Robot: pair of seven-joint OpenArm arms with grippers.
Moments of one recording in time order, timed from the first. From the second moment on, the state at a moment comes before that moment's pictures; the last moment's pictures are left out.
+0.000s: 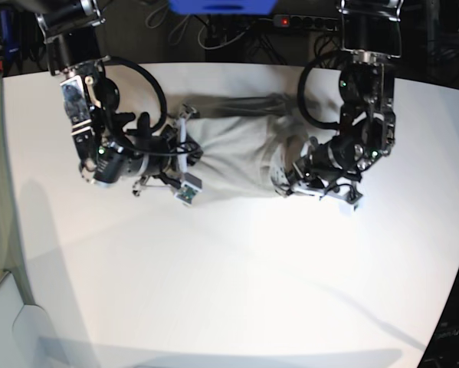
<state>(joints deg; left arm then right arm) -1.2 -7.3 1.0 91.4 -42.2 21.3 53.1 5.8 11.1 -13.9 93.5 24.4 39.6 -68.8</state>
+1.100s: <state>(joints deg) -0.8 -5.7 9.1 85.8 -43.8 20.4 52.0 6.1 11.2 -14.0 90.5 24.2 39.6 -67.4</state>
